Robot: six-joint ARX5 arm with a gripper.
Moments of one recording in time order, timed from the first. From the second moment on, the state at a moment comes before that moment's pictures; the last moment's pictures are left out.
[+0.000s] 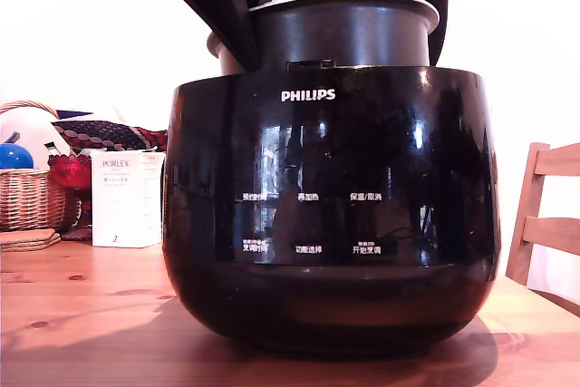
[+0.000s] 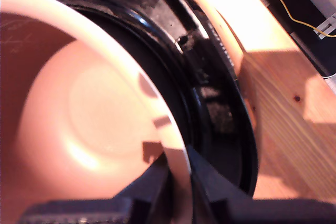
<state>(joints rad) -0.87 1.67 1.66 -1.24 0.07 1.39</state>
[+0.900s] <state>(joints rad) -0.88 1.71 1.67 -1.23 0.08 1.35</state>
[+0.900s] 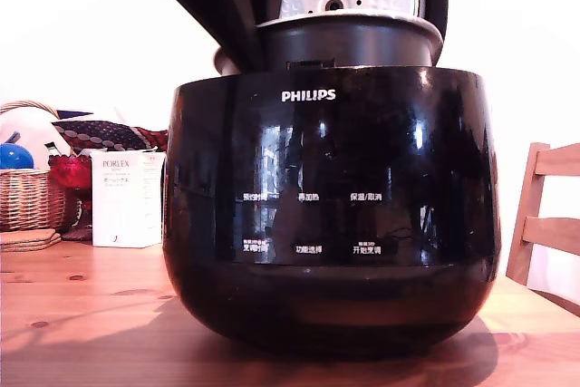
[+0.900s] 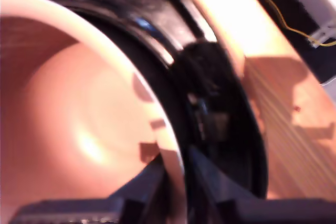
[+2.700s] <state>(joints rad) -0.71 1.71 1.77 -1.36 -0.05 0.54</state>
